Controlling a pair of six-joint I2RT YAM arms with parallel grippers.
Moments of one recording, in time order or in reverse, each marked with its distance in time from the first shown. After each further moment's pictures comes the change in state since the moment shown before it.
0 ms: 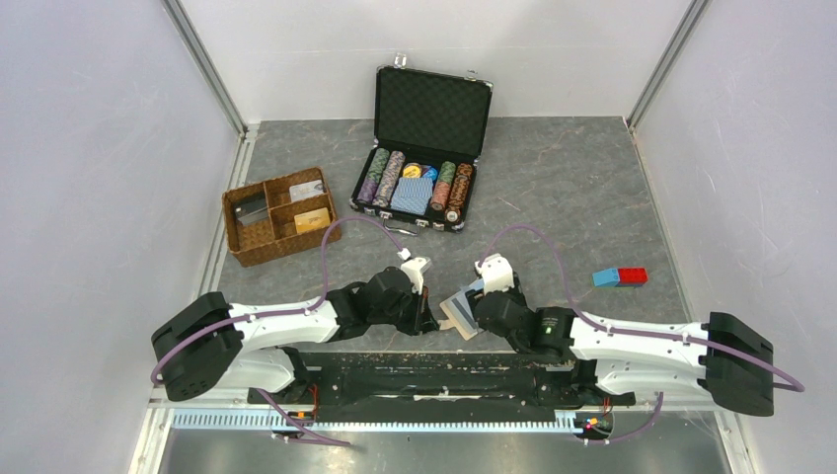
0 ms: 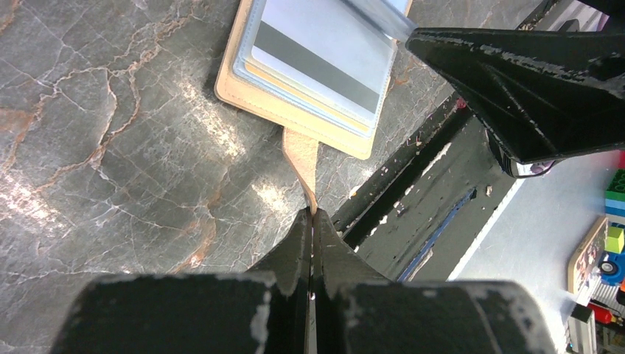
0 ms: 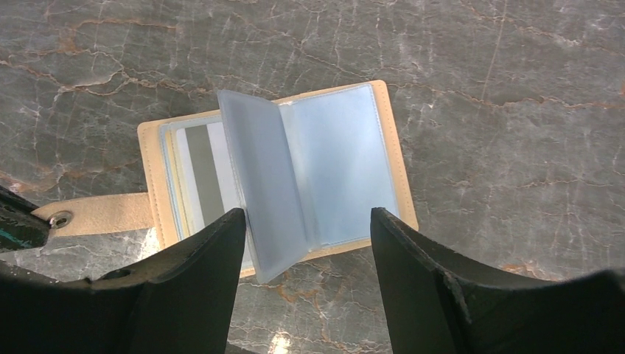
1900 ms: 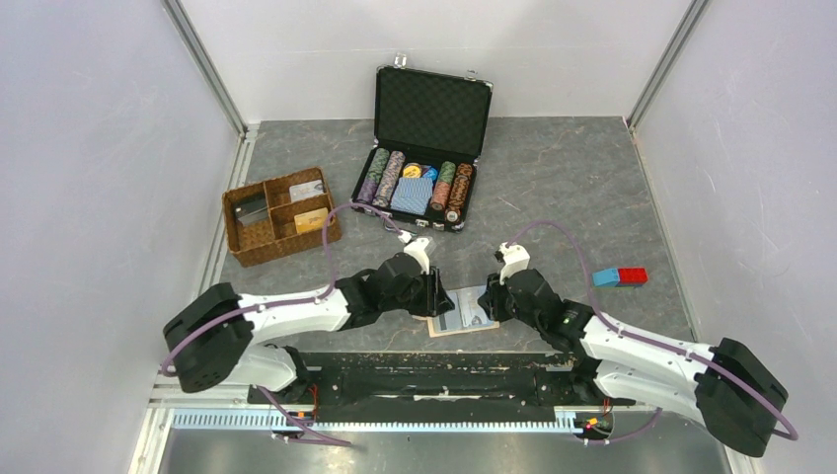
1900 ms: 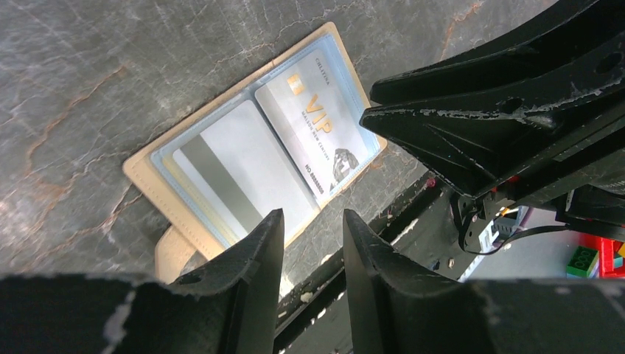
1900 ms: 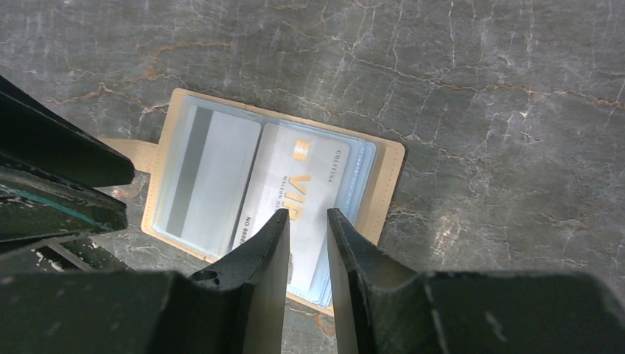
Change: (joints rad) left arm 0.017 0.053 0.127 -0.019 -0.113 -0.088; right arm -0.331 -0.095 -0.158 0.285 -0.497 -0.029
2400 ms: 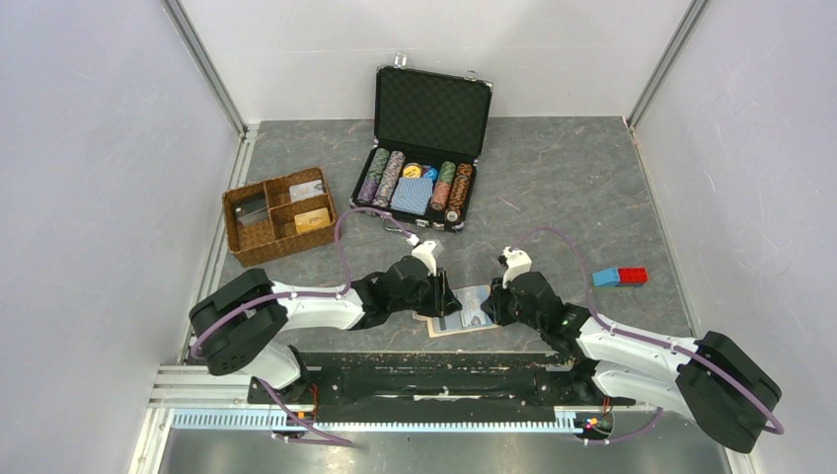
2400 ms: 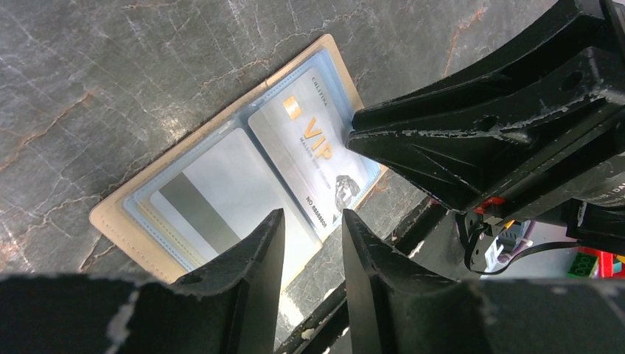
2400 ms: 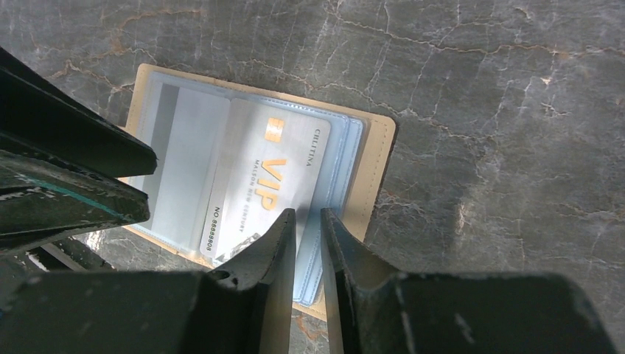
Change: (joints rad) left arm 0.000 0.172 -0.022 0.221 0.026 -0.014; right arm -0.070 0.074 -0.085 0.131 -0.101 0.006
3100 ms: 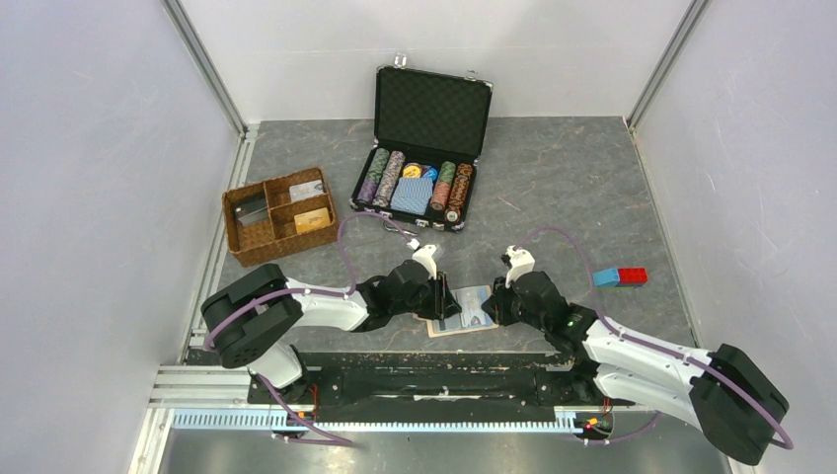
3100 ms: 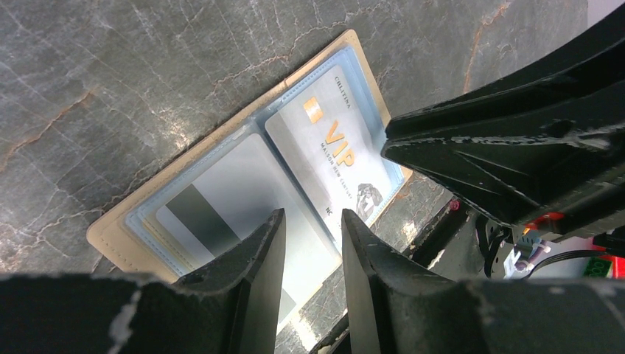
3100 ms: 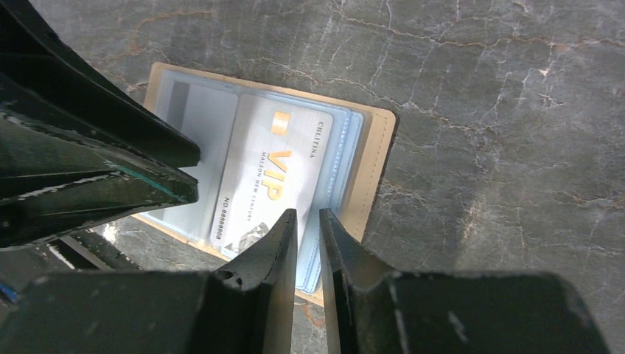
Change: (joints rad) left arm 0.000 0.073 -0.032 0.101 0.000 -0.001; right arm -0.010 -0.072 0.002 -0.060 -0.021 0.016
